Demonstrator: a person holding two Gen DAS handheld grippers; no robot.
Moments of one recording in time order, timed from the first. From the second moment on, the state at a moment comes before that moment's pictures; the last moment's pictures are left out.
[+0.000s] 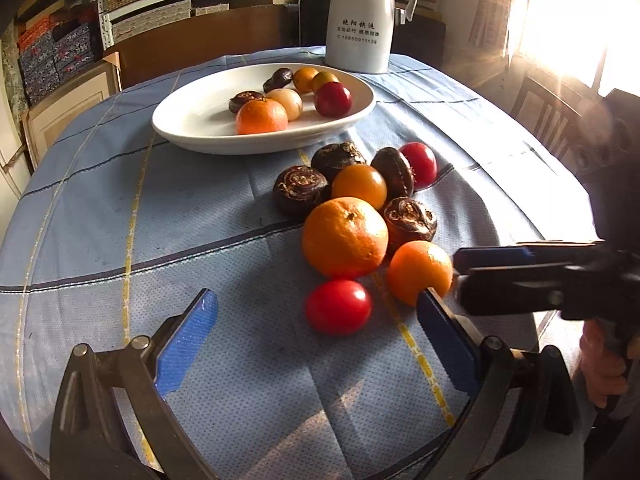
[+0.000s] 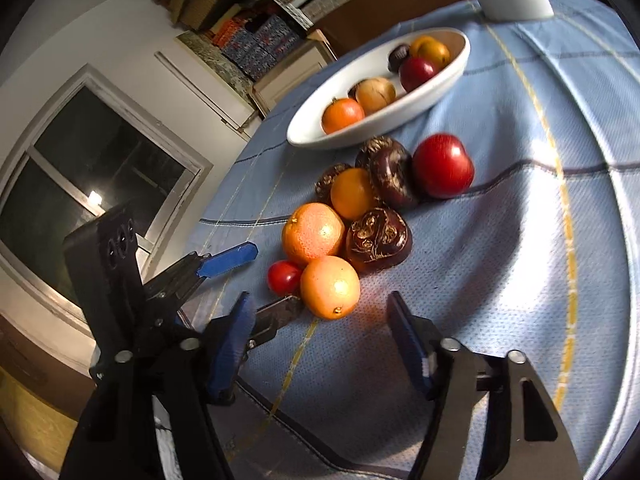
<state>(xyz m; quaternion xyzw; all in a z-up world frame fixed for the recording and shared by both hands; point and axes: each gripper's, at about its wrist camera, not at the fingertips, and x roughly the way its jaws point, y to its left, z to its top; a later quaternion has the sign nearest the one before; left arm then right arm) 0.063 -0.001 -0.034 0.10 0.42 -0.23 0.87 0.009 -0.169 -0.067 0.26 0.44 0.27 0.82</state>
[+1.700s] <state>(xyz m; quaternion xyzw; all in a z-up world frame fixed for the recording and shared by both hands) 0.062 0.016 -0.007 0.06 0.36 -0.19 0.91 0.008 -0.148 -0.032 0.14 0.35 0.16 0.91</state>
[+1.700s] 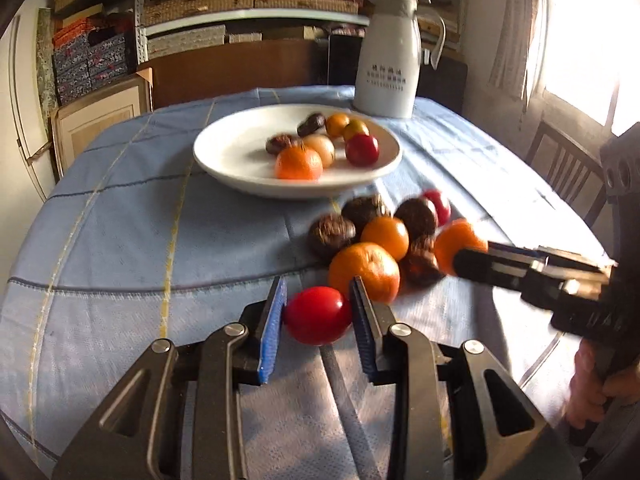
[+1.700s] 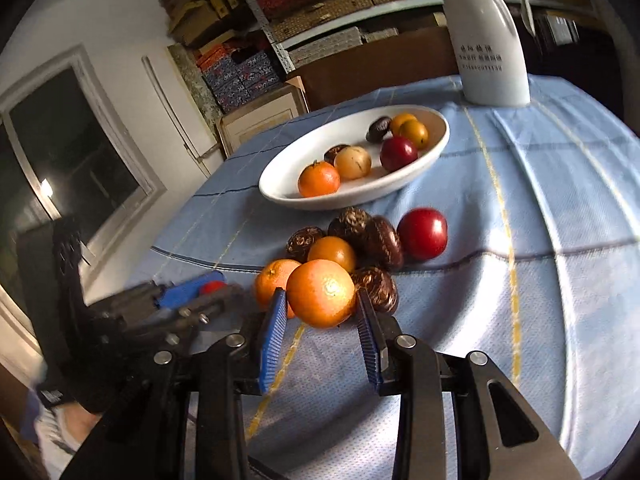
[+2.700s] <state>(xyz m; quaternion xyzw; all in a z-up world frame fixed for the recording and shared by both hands) 0.194 0.007 0.006 0.05 0.34 -0.09 0.94 0.131 -0.138 -0.002 0.04 0.33 0.09 0.94</state>
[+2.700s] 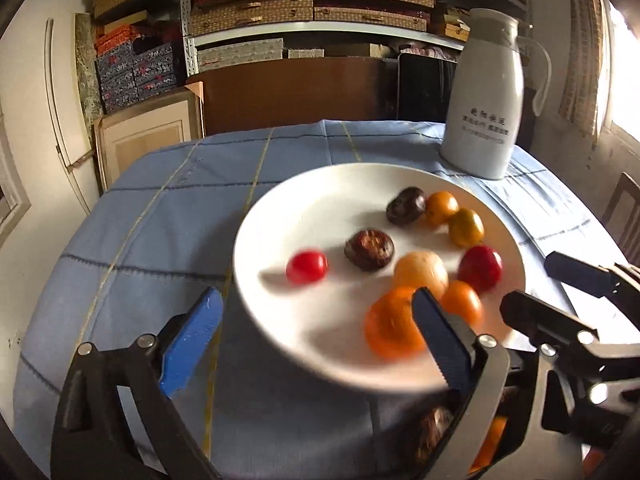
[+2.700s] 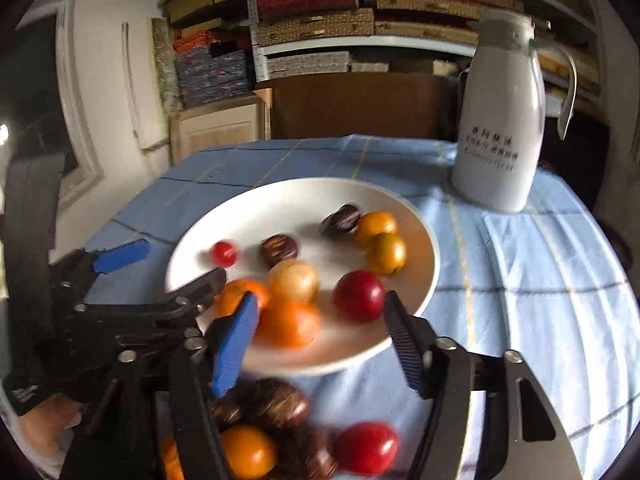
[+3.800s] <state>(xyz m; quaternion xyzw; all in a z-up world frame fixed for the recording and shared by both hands) 0.087 0.027 -0.023 -0.02 0.41 -0.14 0.90 0.017 -0.189 -0.041 0.22 0.37 0.17 0.89</state>
